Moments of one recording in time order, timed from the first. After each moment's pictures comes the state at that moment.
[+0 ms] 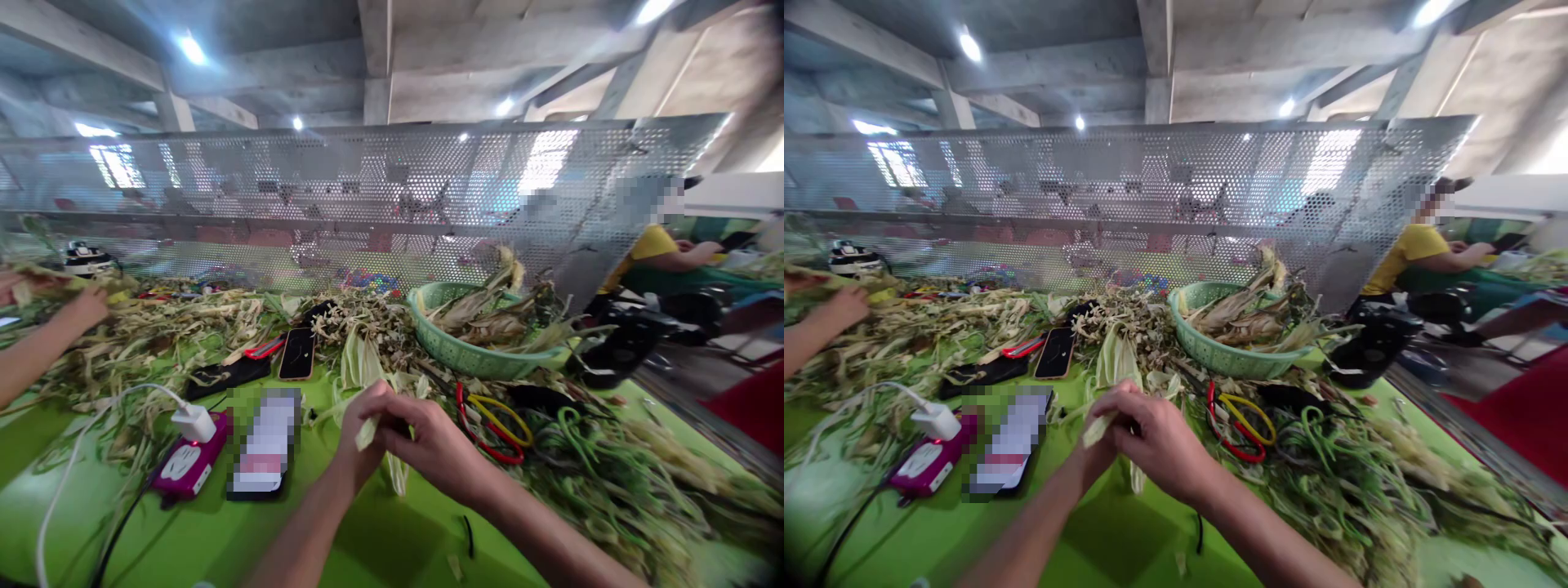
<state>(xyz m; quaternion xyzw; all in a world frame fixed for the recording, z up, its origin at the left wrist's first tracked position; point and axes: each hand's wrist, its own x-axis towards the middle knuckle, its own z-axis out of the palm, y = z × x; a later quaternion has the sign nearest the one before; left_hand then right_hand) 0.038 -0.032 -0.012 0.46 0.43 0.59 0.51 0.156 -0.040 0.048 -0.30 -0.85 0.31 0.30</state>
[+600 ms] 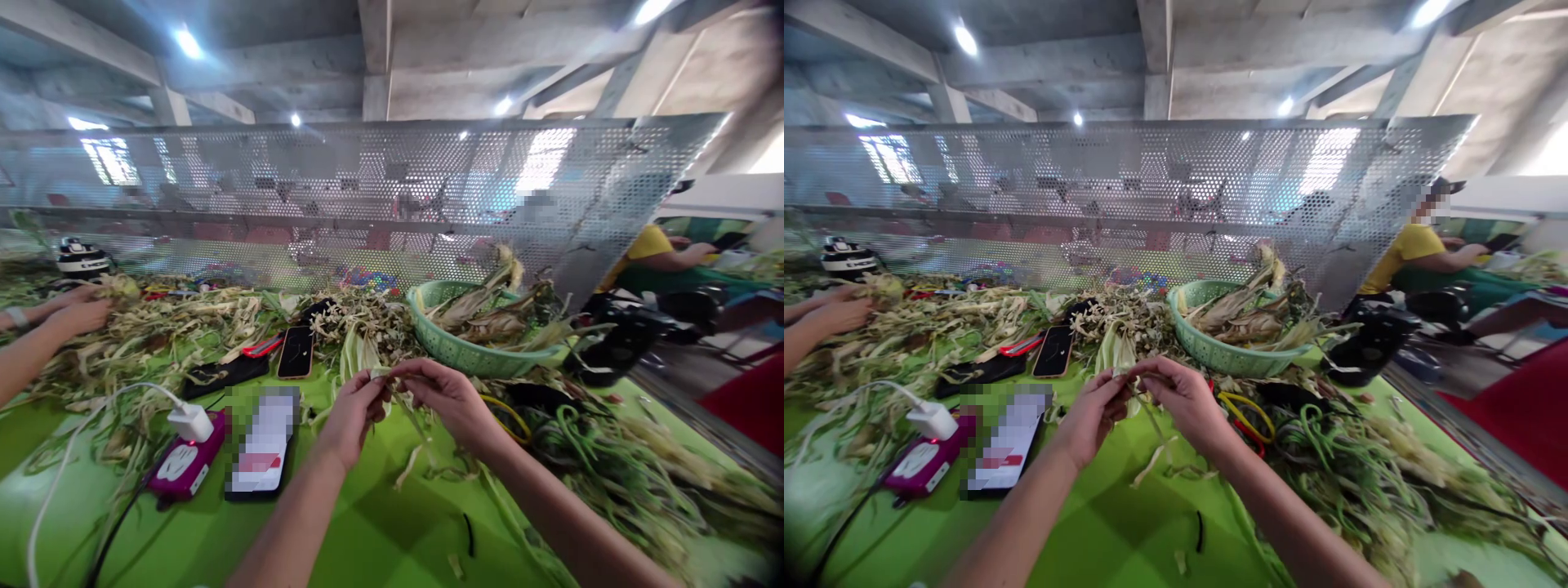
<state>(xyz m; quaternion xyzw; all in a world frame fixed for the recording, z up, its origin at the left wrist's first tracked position) 0.023 -0.021 -0.004 0.31 0.31 0.60 0.67 0.177 -0.004 0.037 -0.37 -0.72 0.42 0.40</state>
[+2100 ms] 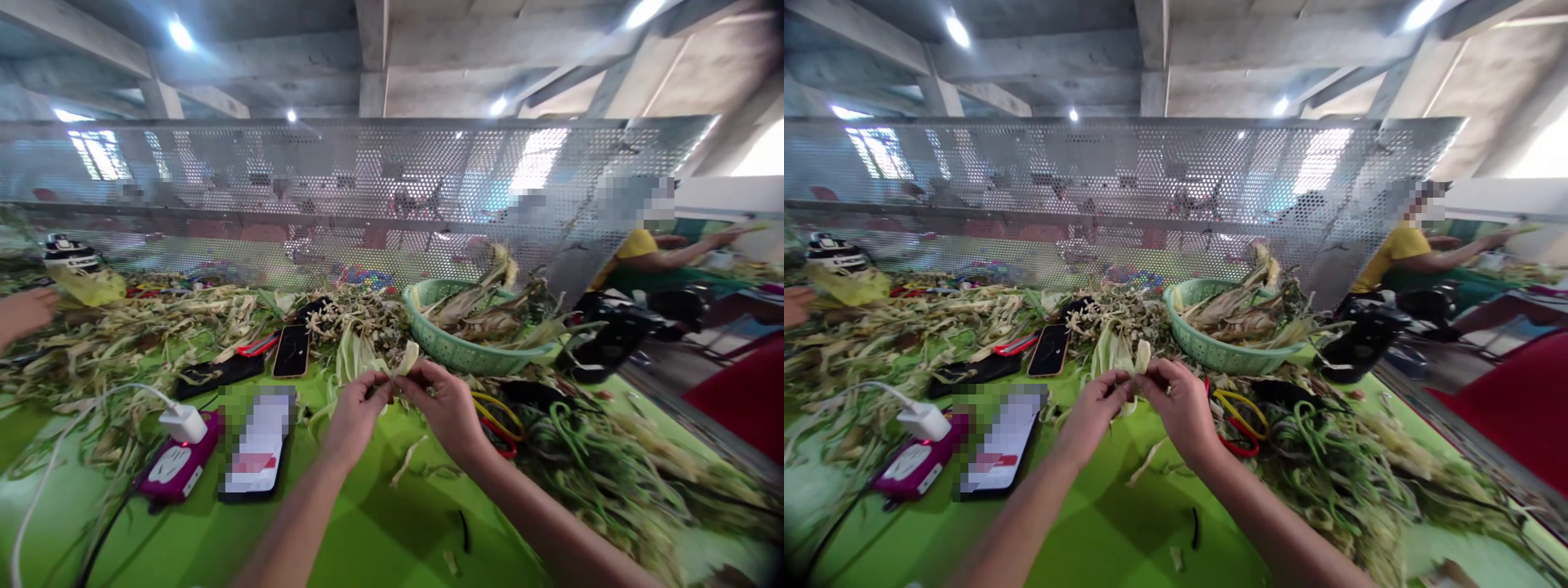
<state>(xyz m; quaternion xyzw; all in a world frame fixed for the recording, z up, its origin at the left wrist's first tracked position) 0.023 -0.026 0.000 0.54 0.41 0.55 0.49 0.174 -0.002 0.016 -0.42 -0.75 0.19 0.46</state>
